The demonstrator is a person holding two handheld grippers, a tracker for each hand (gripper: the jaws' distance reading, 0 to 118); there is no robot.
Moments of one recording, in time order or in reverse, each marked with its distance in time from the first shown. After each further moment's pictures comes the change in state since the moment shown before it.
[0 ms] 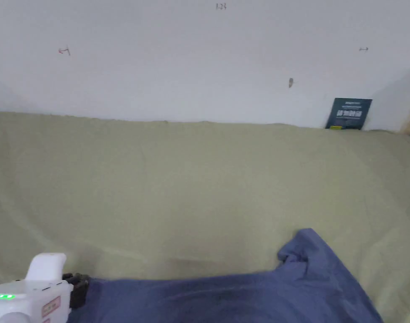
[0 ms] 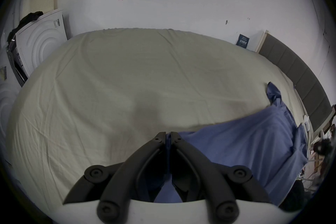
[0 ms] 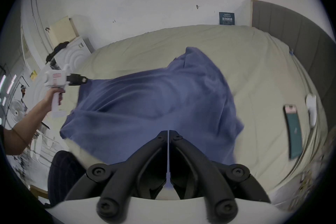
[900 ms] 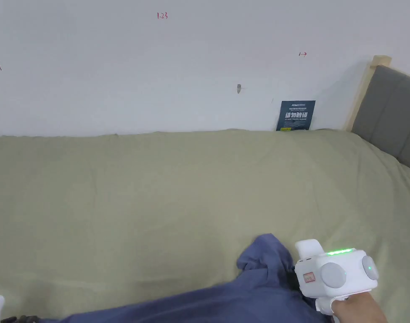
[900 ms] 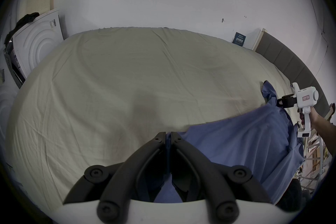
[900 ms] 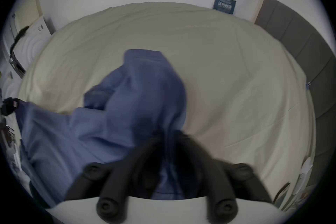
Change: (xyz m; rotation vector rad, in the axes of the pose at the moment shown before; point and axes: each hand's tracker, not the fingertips) left arm 0.020 0.008 0.006 -0.039 -0.015 -0.005; right arm 0.076 0.130 -0.222 -0.234 -0.139 0.006
